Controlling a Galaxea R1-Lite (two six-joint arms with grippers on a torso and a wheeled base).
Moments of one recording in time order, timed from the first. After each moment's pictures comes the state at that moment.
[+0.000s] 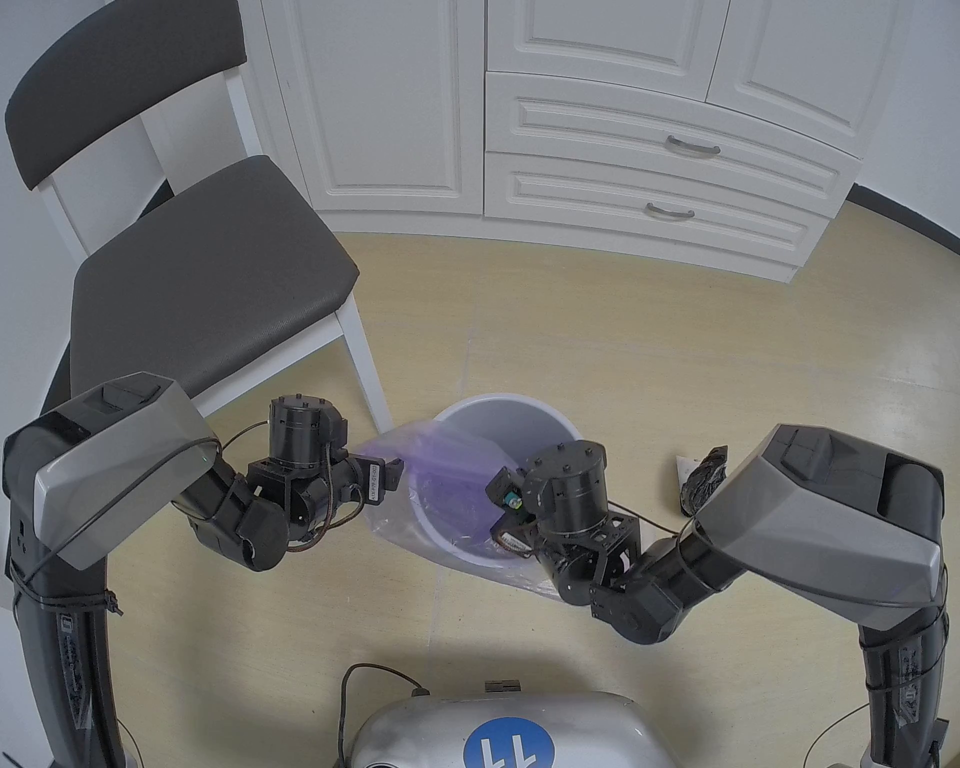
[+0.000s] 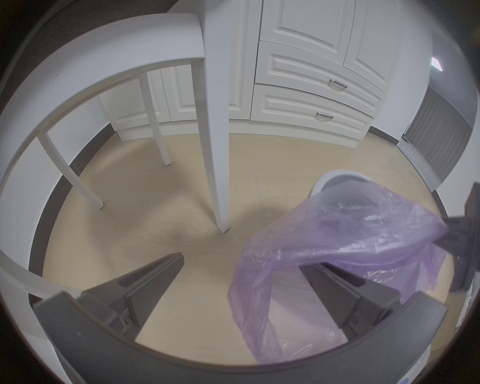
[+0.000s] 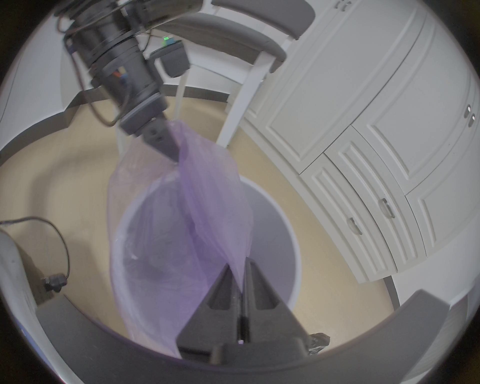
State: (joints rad) left arm -0.34 2.29 -1.05 -0.82 0.14 -0.04; right arm 0.75 2.36 -1.16 -0.93 -0.52 -0.66
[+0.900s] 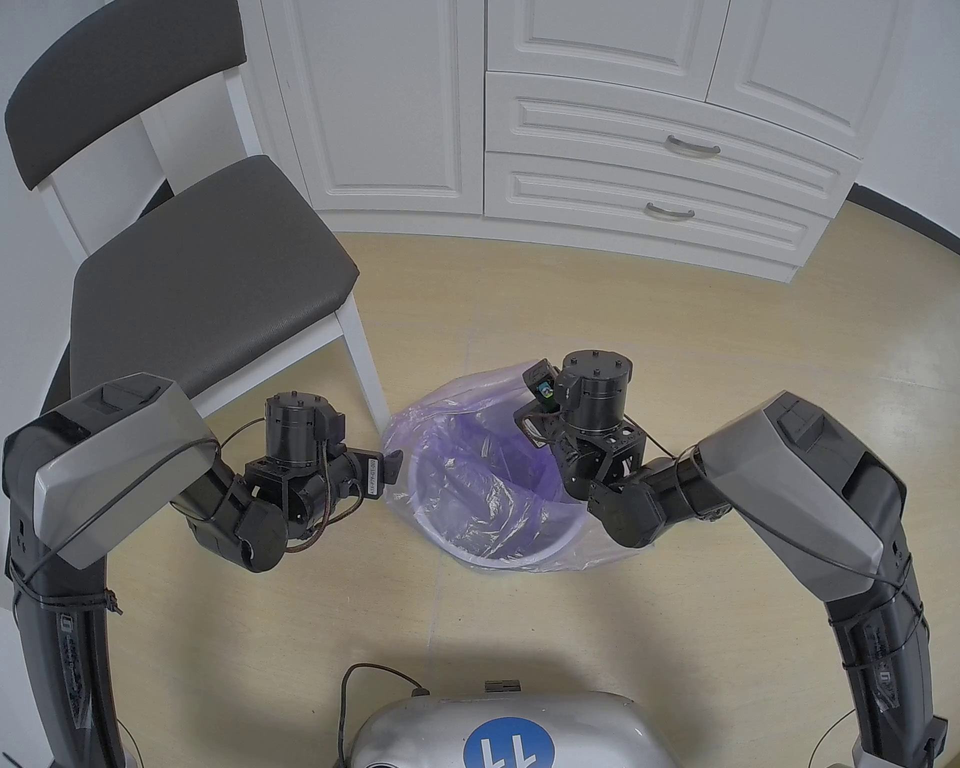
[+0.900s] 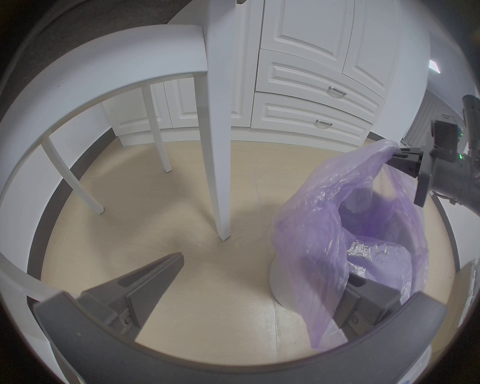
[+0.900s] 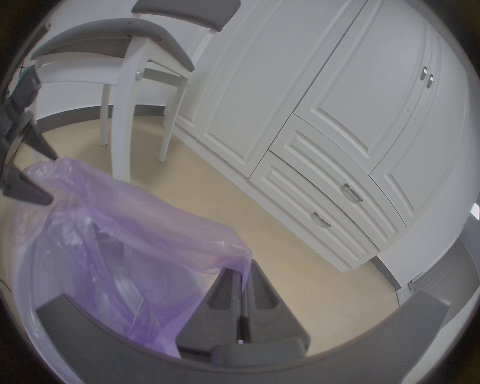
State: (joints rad) left arm -0.34 2.29 -1.04 -0.88 0.13 -0.04; right arm 0.59 2.50 -1.60 -0.89 -0.52 -0.60
